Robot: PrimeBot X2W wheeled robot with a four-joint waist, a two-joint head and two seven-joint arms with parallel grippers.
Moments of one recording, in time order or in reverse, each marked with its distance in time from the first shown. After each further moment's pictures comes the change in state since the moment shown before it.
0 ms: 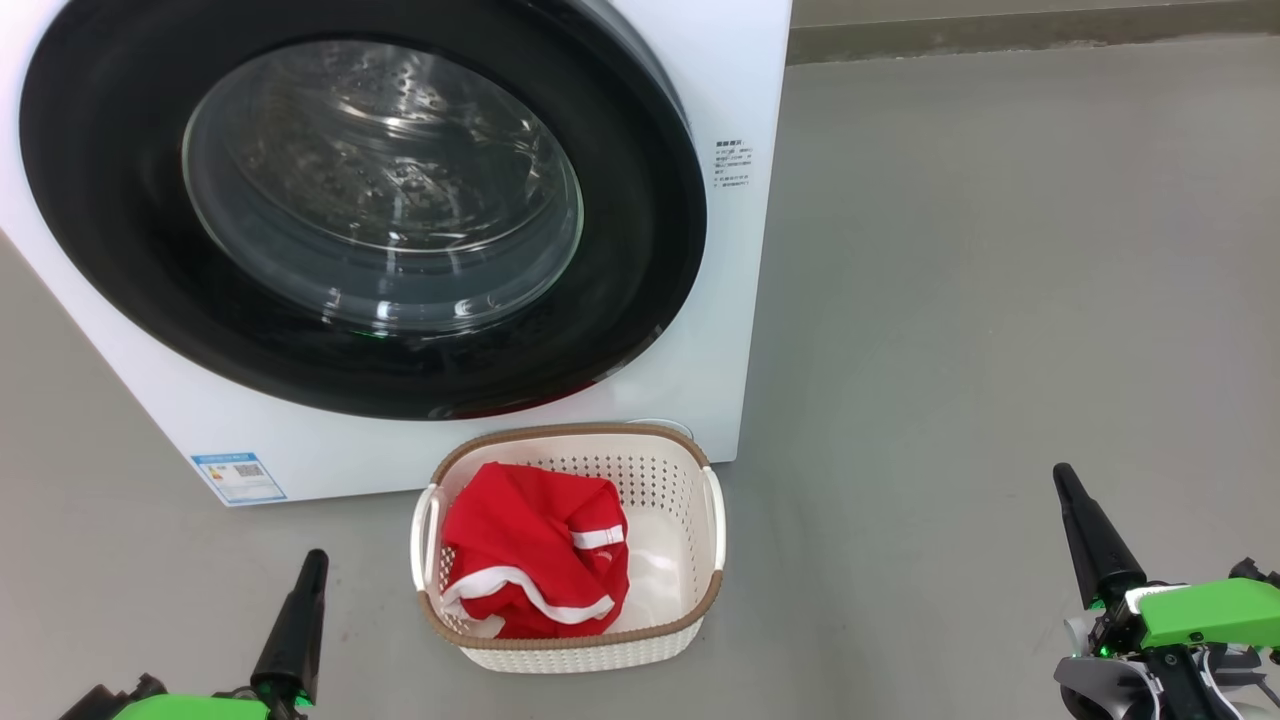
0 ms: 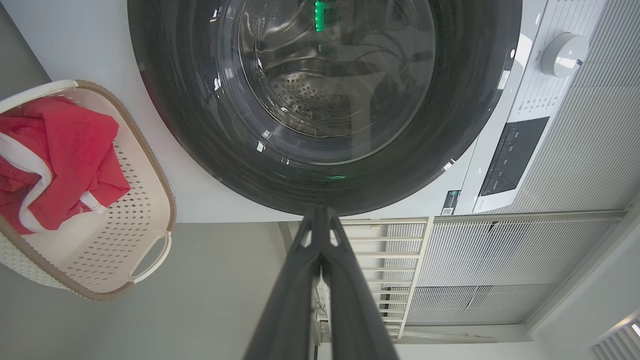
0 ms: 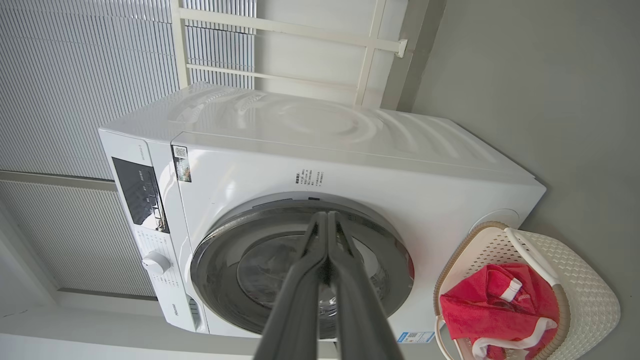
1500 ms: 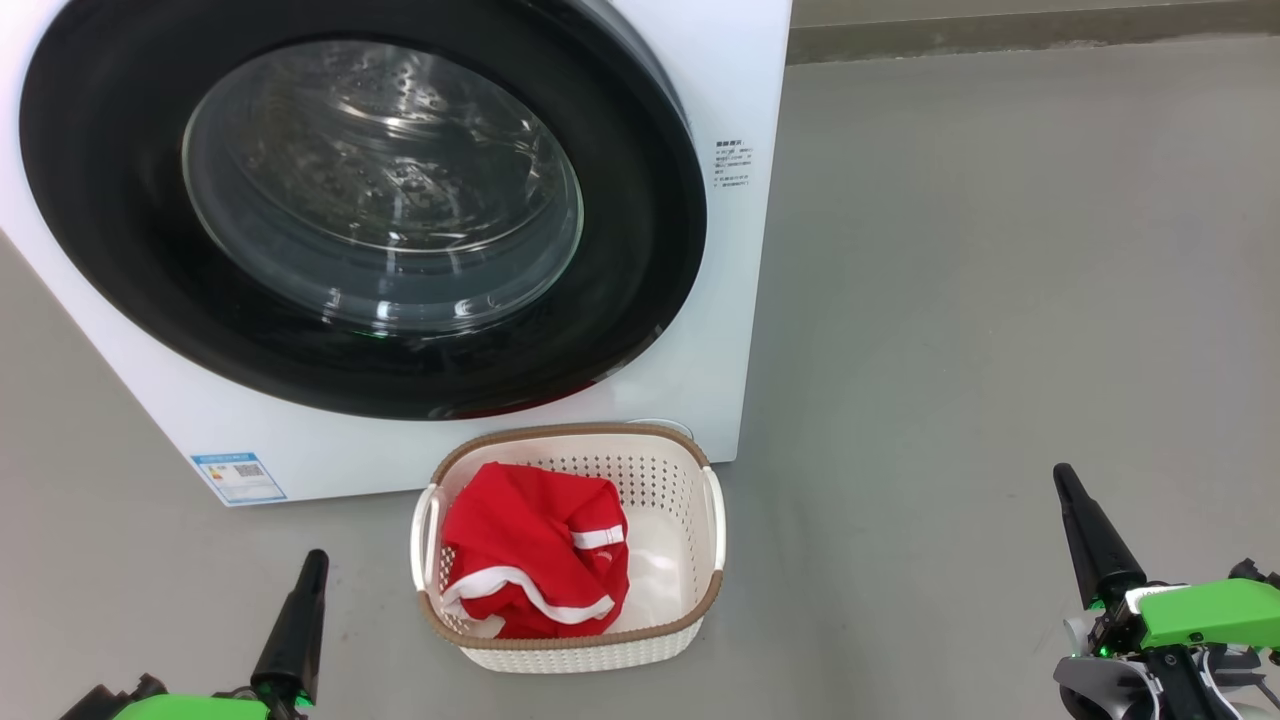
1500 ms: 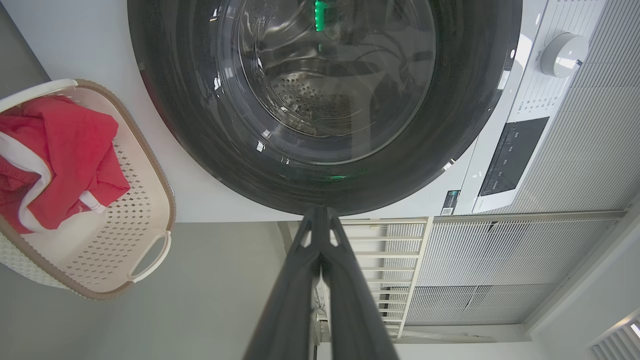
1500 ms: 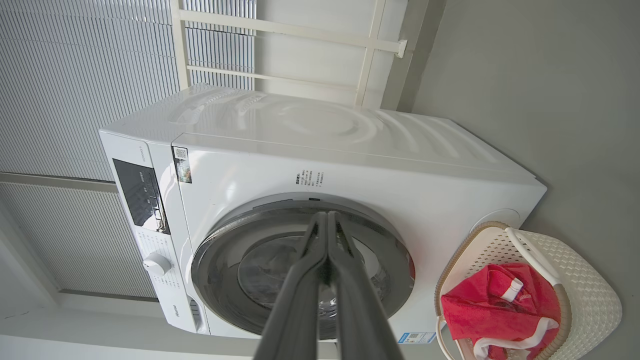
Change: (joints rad) left arm 0.000 0.001 -0.001 0.001 -0.004 0.000 0.001; right arm 0.000 0.004 -0.003 0.001 0.006 0.000 0.000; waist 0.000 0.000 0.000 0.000
